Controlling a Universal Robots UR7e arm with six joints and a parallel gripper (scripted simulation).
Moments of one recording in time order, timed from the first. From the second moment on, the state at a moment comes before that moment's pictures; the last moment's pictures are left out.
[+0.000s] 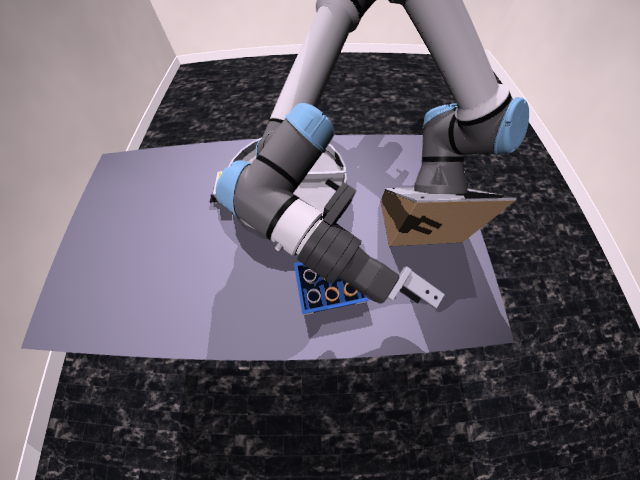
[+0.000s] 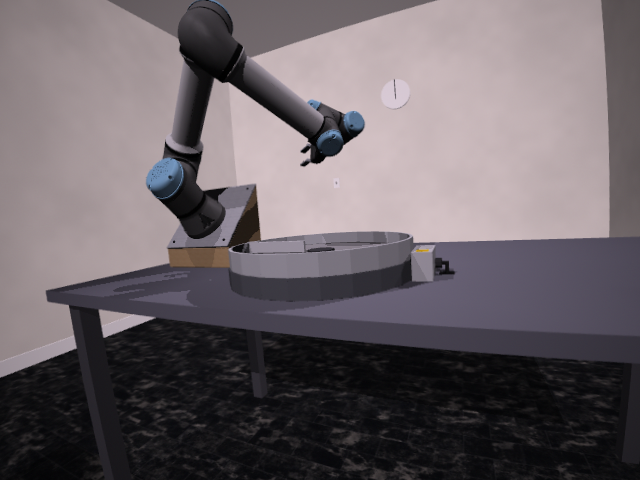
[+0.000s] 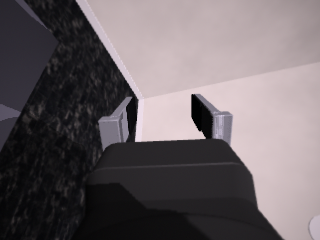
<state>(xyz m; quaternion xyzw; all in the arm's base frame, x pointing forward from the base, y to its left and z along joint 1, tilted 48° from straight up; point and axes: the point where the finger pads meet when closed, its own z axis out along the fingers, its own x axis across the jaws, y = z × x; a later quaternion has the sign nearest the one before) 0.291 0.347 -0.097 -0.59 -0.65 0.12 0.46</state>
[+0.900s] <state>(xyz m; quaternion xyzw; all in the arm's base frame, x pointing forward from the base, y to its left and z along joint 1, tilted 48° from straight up) 0.292 0.344 -0.097 -0.59 -0.65 0.12 0.45</state>
